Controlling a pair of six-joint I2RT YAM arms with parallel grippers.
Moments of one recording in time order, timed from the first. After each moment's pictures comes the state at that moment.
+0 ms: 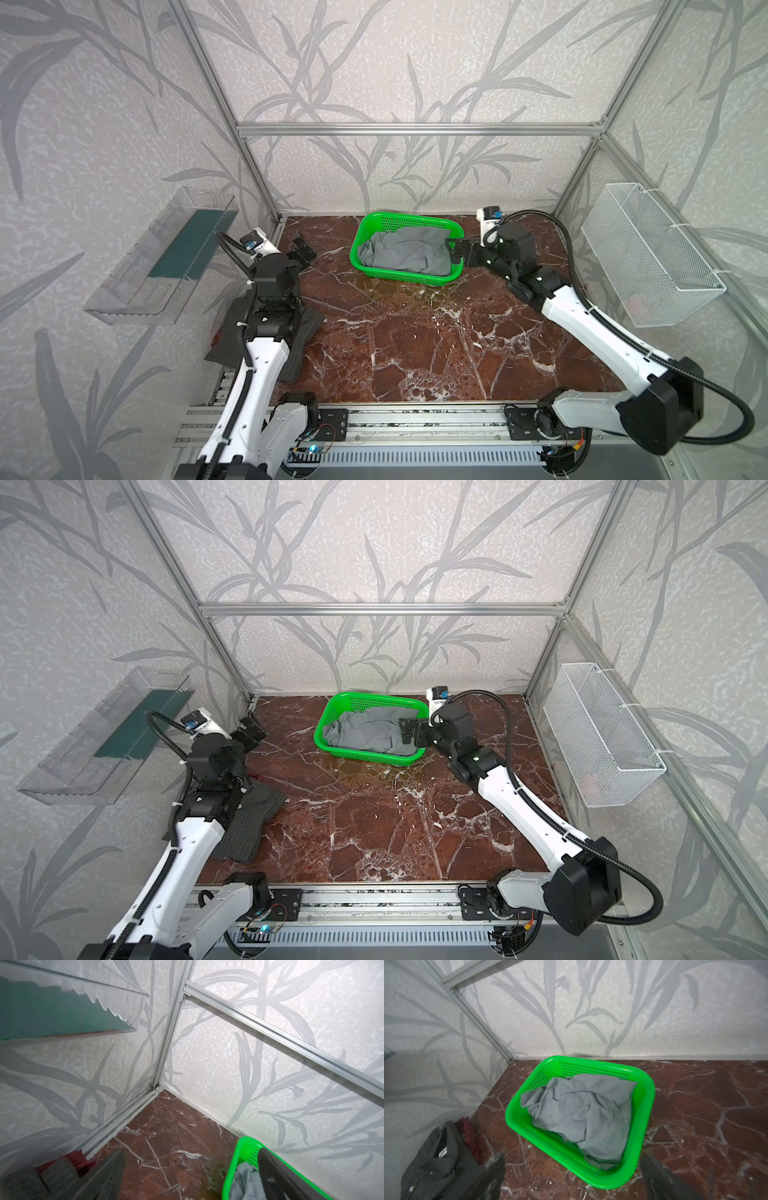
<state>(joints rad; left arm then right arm) 0.01 0.90 0.81 -0.06 -0.29 -0.47 0.53 1.38 1.24 -0.29 -0.02 0.35</state>
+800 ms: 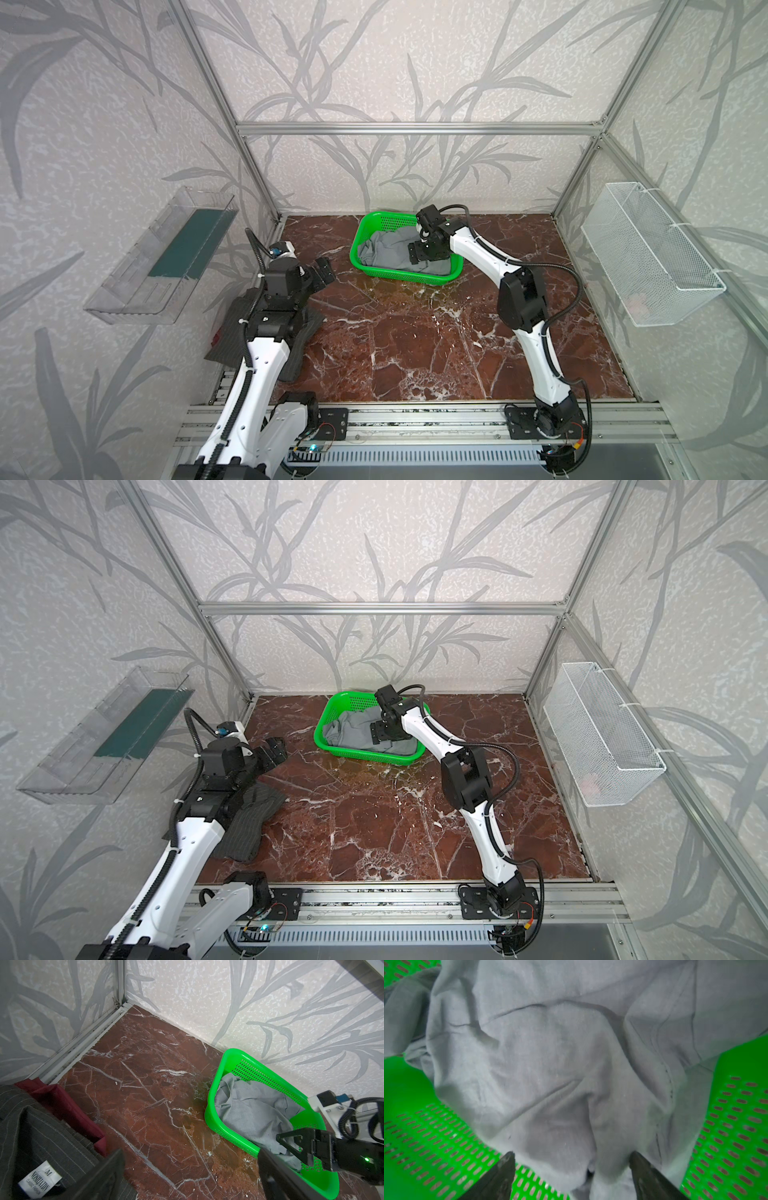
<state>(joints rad) -0.01 0.90 0.80 -0.36 -0.03 -0.49 0.55 2.39 2.20 -0.94 -0.05 0.32</state>
